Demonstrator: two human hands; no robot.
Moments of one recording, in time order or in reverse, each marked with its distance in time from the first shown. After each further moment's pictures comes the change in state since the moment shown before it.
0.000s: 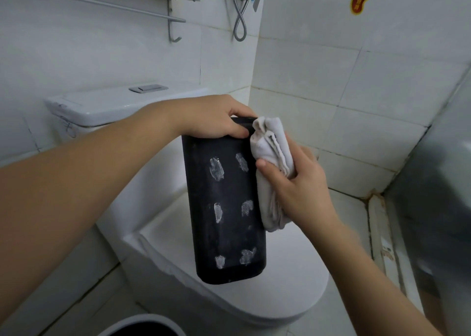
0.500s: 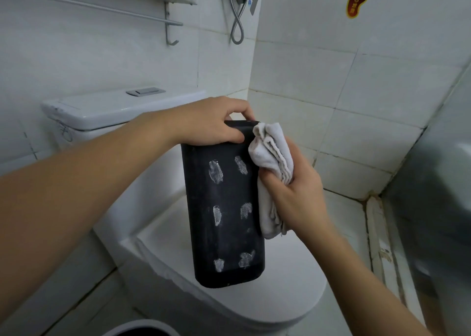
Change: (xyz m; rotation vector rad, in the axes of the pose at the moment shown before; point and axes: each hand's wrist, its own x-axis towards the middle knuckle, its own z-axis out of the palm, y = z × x) left_hand -0.004 -0.001 0.005 -0.048 0.127 -0.025; right_hand -0.001 0.006 0.003 -0.006 0.037 -0.011
